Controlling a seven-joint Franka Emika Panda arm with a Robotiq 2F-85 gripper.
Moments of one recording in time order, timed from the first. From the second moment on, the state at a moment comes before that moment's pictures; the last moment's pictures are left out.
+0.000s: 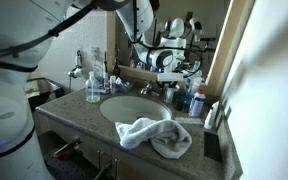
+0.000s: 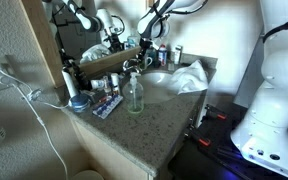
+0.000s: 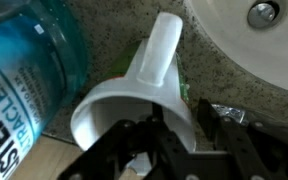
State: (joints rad) arm -0.24 0.50 0.08 -1.81 0.07 2.66 -0.74
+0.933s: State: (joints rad) arm -0.21 0.48 0.06 -1.78 0.02 2.52 -0.70
